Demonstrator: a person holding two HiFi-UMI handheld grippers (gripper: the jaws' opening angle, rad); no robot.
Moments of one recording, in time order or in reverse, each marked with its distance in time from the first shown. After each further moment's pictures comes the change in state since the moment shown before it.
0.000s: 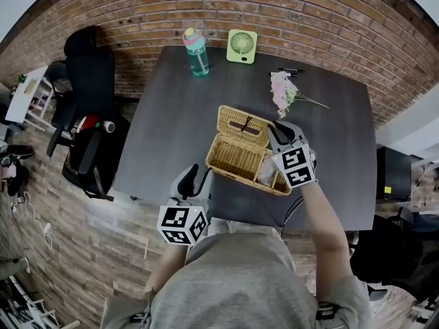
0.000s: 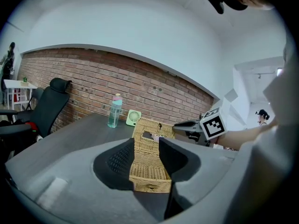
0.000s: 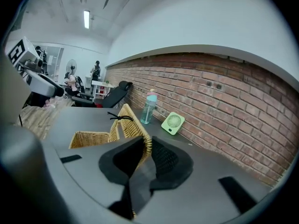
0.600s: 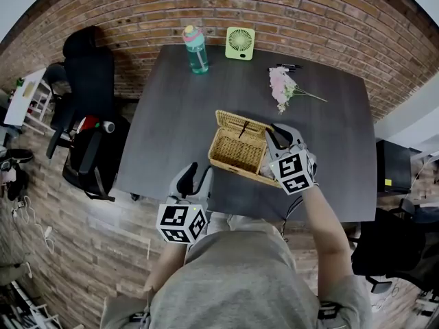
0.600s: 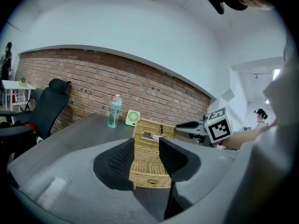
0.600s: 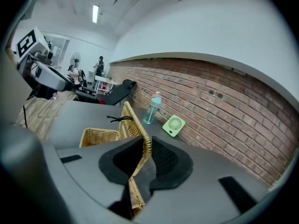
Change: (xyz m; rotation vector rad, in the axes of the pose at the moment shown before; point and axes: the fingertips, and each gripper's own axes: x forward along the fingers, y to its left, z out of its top) left arm -0.021 0.005 -0.003 0.013 -0.004 -0.023; right arm -0.028 0.032 0.005 -0.099 0.008 -0.031
